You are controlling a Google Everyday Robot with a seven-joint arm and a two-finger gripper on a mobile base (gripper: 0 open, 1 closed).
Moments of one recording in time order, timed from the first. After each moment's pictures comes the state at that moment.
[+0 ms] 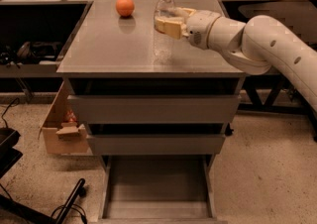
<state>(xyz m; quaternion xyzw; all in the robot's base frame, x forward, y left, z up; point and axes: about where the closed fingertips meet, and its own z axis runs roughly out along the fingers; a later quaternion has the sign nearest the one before) 0.709 -0.036 0.965 -0.33 0.63 0.27 0.65</state>
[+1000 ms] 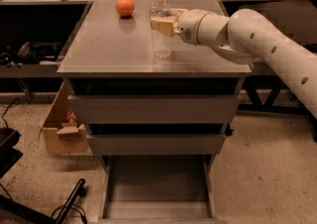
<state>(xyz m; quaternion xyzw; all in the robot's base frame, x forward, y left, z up) 0.755 -0.020 0.937 -0.33 0.66 0.26 0.62</state>
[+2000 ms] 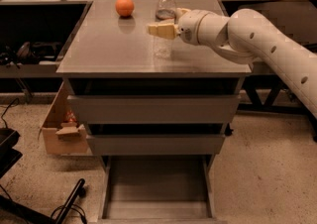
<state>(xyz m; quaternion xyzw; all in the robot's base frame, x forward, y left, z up) 0.755 -0.020 0.940 -0.33 0.66 0.26 0.62</state>
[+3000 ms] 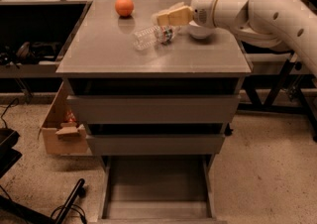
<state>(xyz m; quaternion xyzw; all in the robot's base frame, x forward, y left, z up) 0.738 -0.051 0.995 -0.35 0.66 0.23 0.63</state>
